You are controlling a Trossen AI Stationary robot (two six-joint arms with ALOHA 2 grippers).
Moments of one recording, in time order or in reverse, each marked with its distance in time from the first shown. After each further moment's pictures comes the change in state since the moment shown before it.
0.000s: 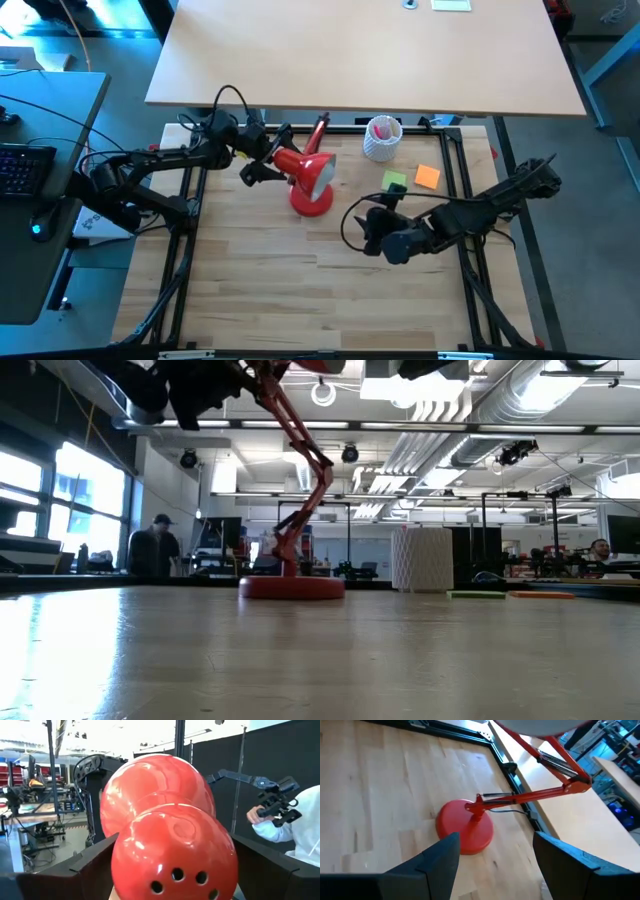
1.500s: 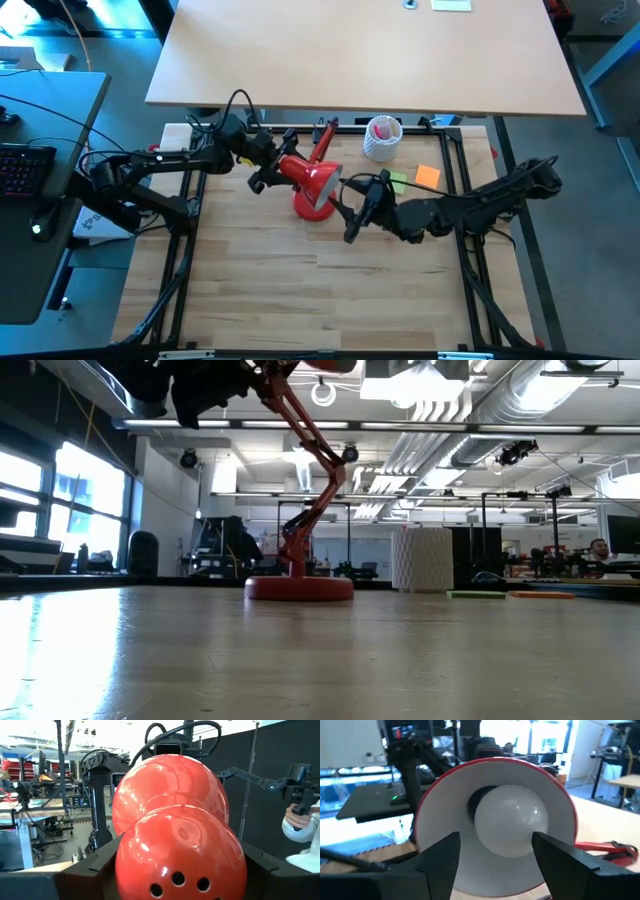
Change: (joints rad) left arm -0.098 0.003 0.009 -0.168 -0.124 0.143; right arm -0.115 -0.002 -0.119 0.940 -0.063 -0.155
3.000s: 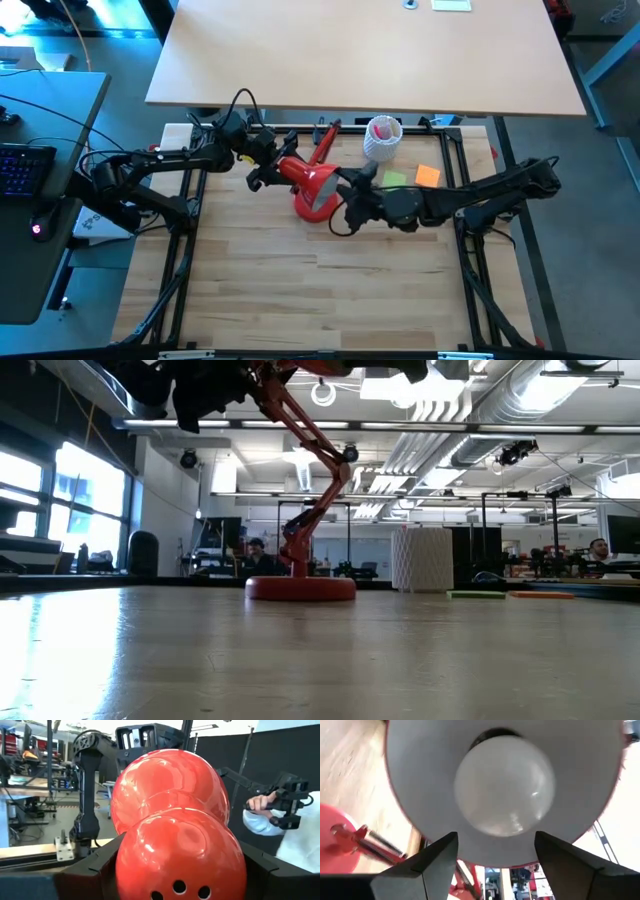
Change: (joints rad) left arm 0.027 0.002 0.000 -0.046 0.078 -0.104; right arm -0.091 0.002 0.000 -0.124 -0.010 -1.247
